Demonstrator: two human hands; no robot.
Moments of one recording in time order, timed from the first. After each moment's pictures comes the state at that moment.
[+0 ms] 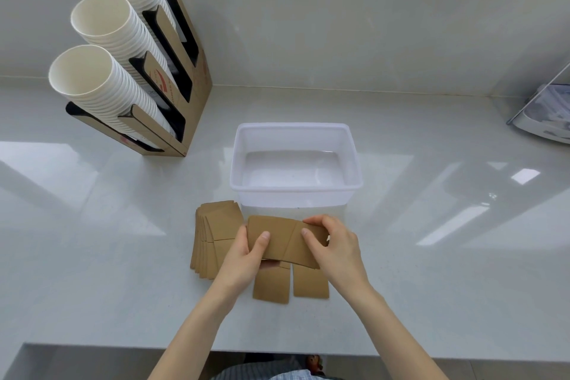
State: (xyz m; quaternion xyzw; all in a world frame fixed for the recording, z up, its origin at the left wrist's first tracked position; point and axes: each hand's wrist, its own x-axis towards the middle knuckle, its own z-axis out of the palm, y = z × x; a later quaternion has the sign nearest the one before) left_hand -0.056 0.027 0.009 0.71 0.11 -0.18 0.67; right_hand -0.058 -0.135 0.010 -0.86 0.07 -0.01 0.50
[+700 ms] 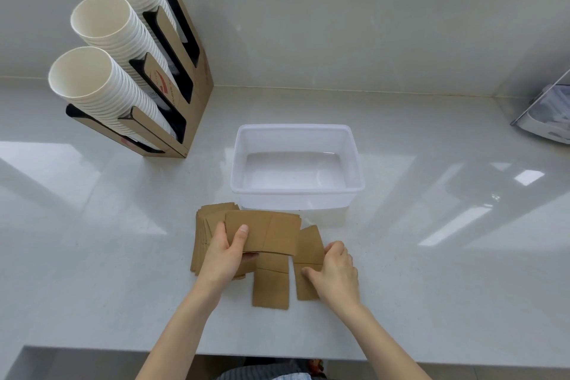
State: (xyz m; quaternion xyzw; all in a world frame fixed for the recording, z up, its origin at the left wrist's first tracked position) left_hand -0.044 0.047 0.011 0.75 0.17 -0.13 0.63; right_hand -0.067 -0.132 -0.035 -0.94 0.17 0.13 0.27
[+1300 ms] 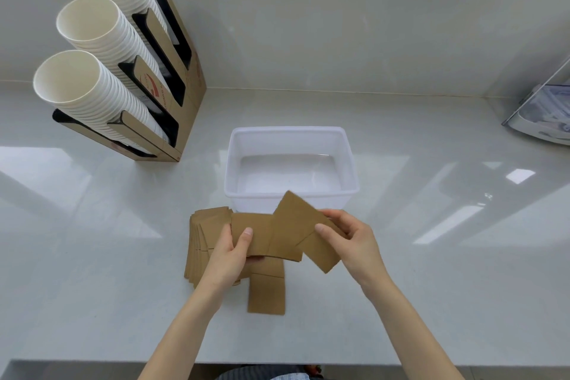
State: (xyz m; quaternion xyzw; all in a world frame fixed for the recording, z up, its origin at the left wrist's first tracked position) left_hand -0.038 0.037 0.010 0.74 0.15 -0.17 0.64; right_hand -0.049 -0.163 0.026 -0.73 0.10 0.03 0.68
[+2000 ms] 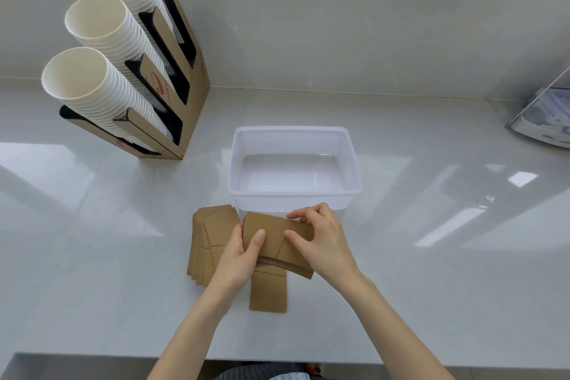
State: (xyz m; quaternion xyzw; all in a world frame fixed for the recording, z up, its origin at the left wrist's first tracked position) left_hand -0.045 0.027 0.010 0.72 0.12 -0.16 0.67; right_hand -0.037 -0.125 0.022 -0.88 0.00 0.01 0.47
